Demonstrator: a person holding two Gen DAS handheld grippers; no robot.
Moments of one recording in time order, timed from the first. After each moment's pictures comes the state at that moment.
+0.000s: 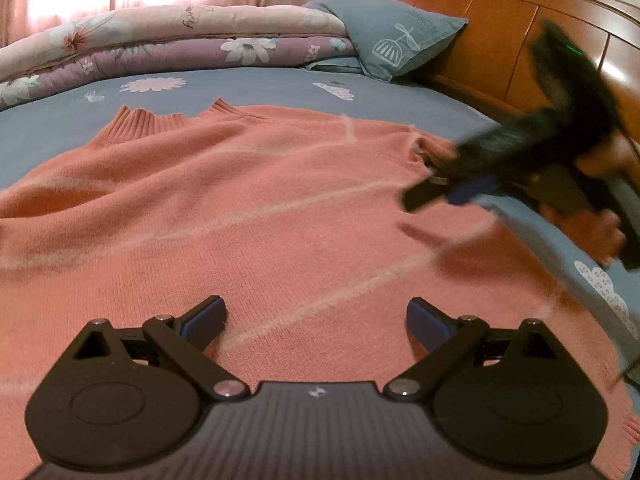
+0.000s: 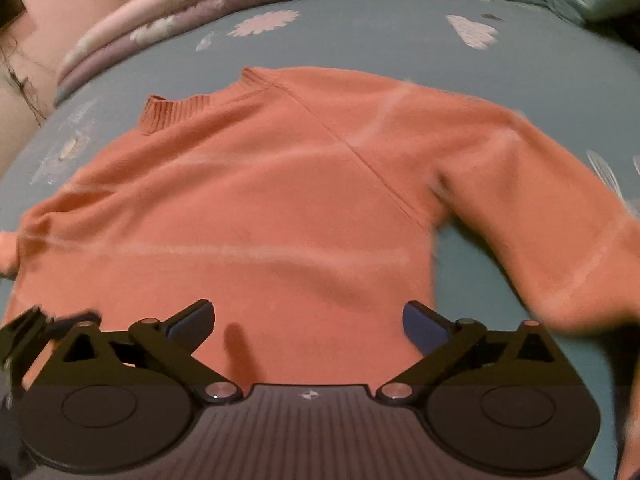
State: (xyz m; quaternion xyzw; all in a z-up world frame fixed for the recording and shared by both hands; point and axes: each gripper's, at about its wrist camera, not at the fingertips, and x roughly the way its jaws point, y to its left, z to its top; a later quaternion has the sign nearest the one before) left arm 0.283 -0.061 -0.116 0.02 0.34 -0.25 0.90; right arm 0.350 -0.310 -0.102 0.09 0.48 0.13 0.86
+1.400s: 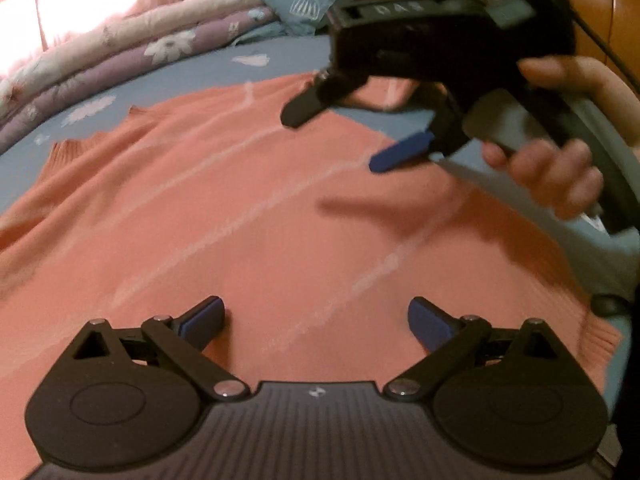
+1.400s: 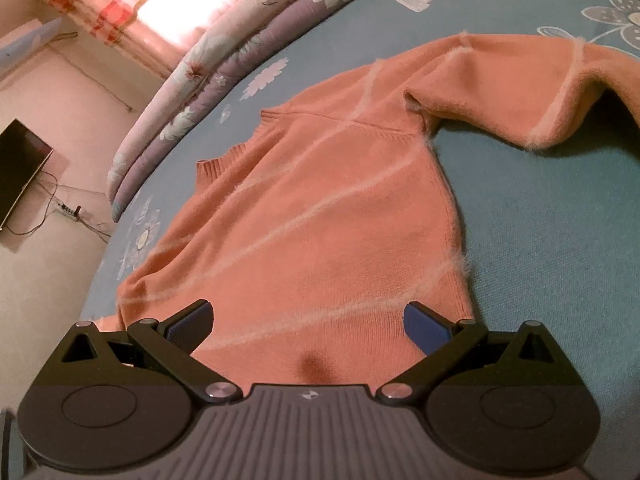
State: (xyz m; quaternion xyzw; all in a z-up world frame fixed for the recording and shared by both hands) left arm 0.205 -0.110 -0.097 0.14 0.37 -0.29 0.87; right arm 0.287 -0.325 -0.120 0.31 0.42 0.15 0.84
